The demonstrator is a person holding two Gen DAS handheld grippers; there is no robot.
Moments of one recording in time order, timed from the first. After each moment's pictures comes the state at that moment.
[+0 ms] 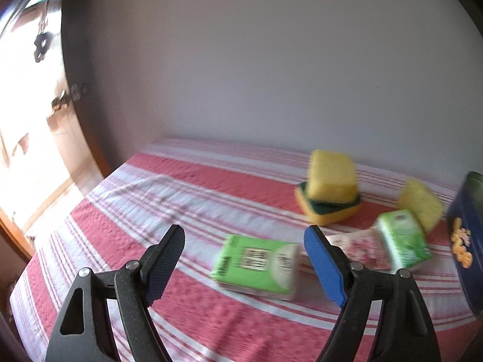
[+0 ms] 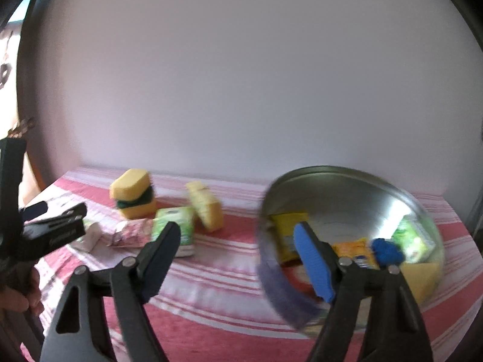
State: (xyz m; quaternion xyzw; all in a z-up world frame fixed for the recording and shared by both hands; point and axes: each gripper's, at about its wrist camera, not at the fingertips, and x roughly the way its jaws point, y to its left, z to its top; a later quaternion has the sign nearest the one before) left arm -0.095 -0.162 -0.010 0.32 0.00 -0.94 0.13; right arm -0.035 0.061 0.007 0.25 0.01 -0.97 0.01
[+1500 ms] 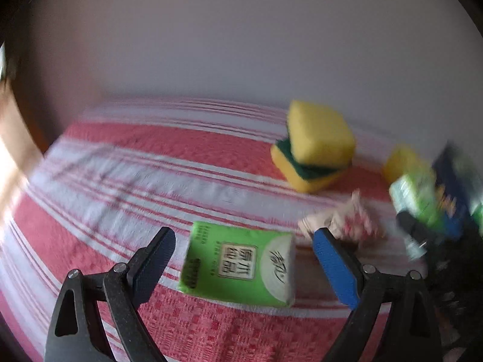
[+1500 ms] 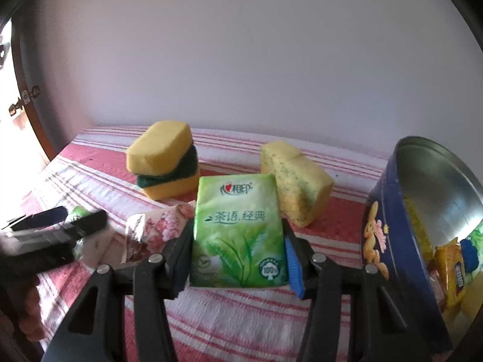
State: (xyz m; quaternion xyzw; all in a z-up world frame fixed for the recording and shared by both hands) left arm -0.134 -0.163 -0.040 0.43 0.00 -0.90 -0.01; right arm -0.110 0.005 -0.048 0.36 0.00 -0.93 0.06
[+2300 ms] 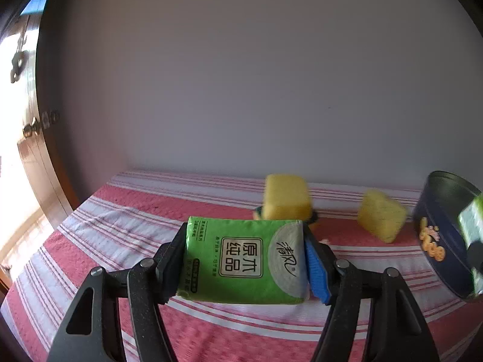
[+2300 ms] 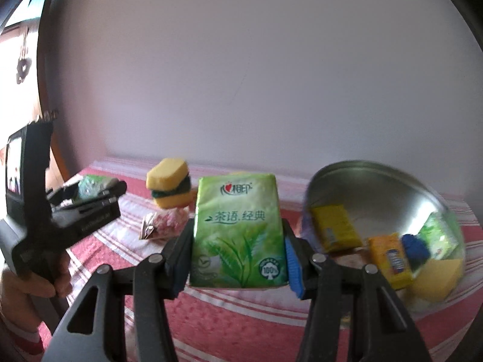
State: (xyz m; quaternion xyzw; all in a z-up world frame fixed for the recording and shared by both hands) left arm -0.078 -0.120 0.009 0.24 -0.02 -0.97 0.02; right arm -0.008 0.051 0.003 0.26 0.00 -0.96 0.05
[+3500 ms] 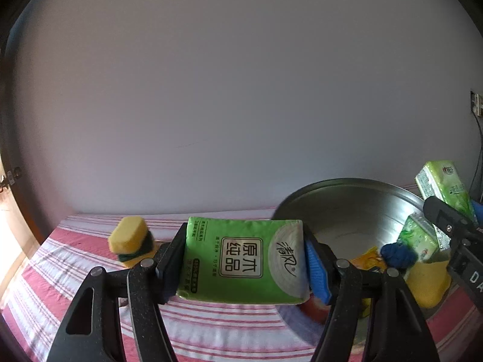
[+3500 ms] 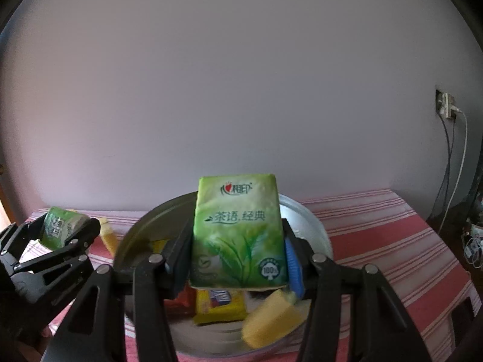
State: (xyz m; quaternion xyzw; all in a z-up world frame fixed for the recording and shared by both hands) left arm -0.043 0.086 0.051 0.22 -0.07 -0.97 -0.07; right arm 0.019 0.221 0.028 0.21 -0.05 -0.97 -0.10
